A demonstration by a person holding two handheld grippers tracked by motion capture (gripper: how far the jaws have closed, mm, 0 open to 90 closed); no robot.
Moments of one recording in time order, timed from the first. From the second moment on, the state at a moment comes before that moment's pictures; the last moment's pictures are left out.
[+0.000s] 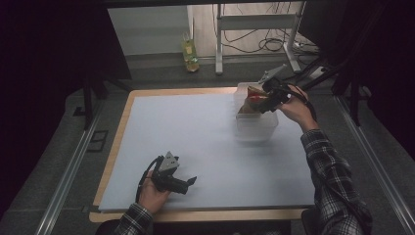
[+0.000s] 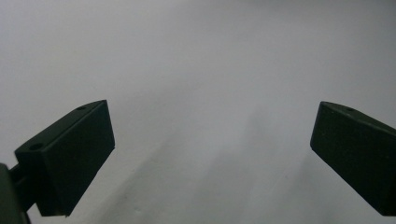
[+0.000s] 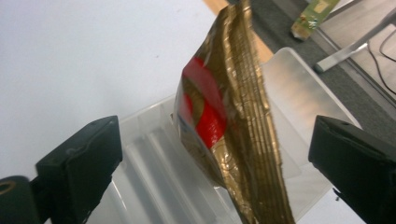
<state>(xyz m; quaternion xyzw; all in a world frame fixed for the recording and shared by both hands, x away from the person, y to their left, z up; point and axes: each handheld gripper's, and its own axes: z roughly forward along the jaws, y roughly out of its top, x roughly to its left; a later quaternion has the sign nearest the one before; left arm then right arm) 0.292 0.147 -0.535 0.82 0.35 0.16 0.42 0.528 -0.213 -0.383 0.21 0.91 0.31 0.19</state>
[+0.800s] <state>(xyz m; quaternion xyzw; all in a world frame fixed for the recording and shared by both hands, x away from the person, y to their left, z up) 0.291 0.152 -0.533 0.81 0.36 0.15 0.45 0.505 -0.218 -0.378 0.27 0.88 0.33 0.20</state>
